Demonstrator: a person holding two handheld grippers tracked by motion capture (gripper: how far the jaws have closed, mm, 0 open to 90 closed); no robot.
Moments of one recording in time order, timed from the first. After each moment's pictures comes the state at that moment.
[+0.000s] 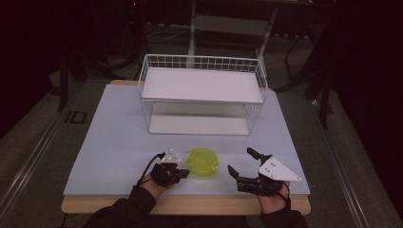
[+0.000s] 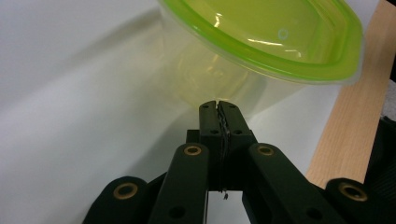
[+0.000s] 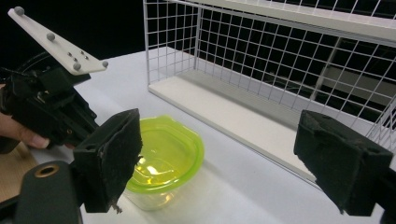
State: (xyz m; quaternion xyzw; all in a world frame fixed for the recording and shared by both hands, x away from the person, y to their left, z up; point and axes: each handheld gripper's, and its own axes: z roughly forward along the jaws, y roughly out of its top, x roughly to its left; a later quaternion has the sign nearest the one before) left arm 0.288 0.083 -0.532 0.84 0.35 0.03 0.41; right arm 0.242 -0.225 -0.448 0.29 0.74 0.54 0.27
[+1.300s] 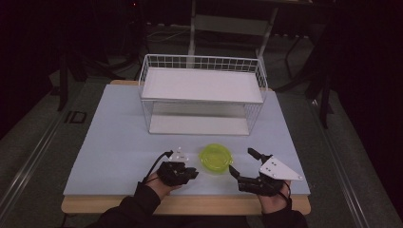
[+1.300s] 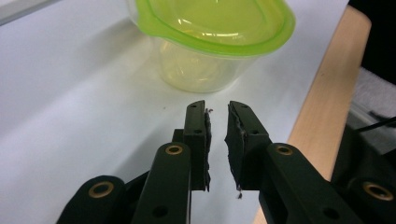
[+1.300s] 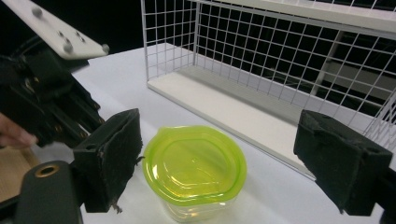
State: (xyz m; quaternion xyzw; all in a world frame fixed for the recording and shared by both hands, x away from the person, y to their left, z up) left arm 0.284 0.074 -0.507 0.84 0.33 0.02 0.43; right arm 0.244 -0.229 -0.449 0.29 0.74 0.54 0.27
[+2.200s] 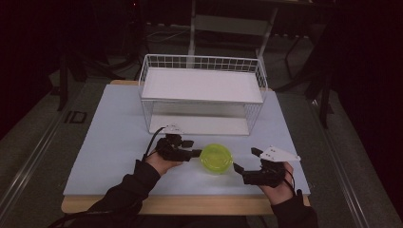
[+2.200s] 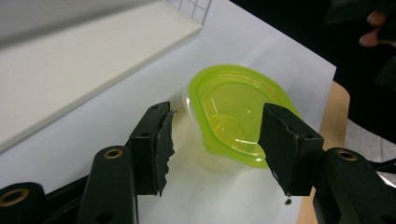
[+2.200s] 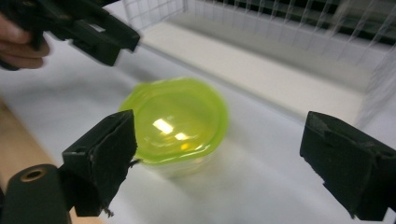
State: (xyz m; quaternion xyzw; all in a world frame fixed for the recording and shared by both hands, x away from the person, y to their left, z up) left arm 0.342 0.078 -0.476 0.81 0.34 0.01 0.48; right arm 0.277 -0.245 -0.455 0.35 0.79 0.47 0.18
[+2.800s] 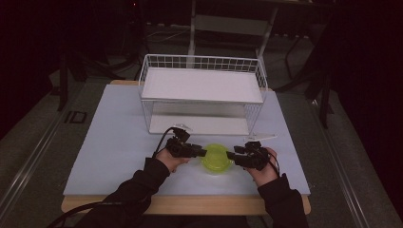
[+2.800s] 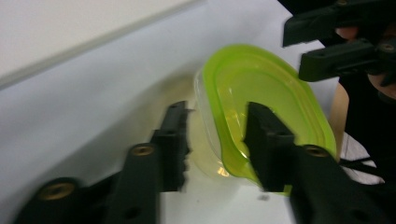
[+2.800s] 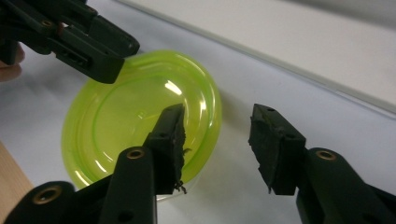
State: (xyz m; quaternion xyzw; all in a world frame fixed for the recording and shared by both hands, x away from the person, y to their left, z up) left arm 0.369 0.057 -0.502 0.81 0.38 -0.07 0.45; right arm 0.335 -0.218 -0.476 0.41 0.82 0.39 0.10
